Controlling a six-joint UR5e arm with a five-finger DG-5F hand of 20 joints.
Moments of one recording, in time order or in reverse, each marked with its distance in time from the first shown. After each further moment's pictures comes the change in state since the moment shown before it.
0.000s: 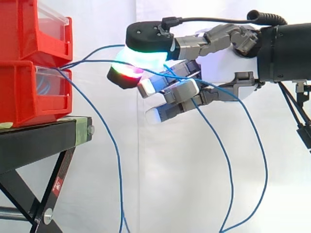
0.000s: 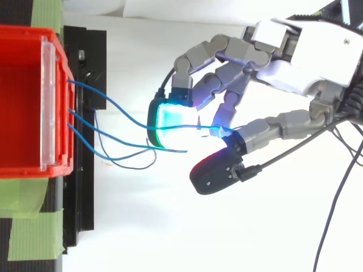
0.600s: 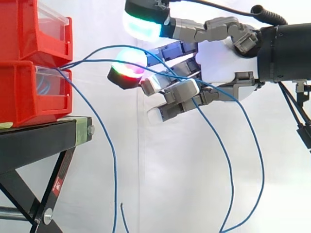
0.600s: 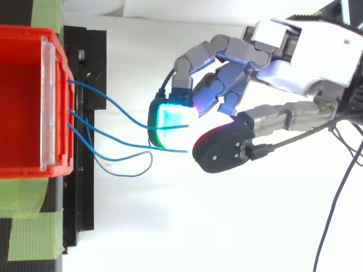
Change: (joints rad) arm 0.000 0.000 0.000 -0.001 0.000 -0.001
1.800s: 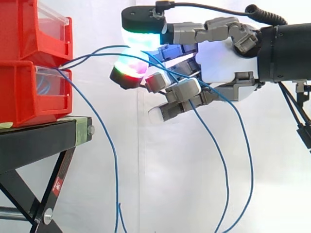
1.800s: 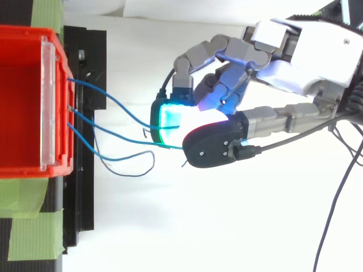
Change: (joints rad) arm 0.000 0.000 0.000 0.000 0.000 0.000
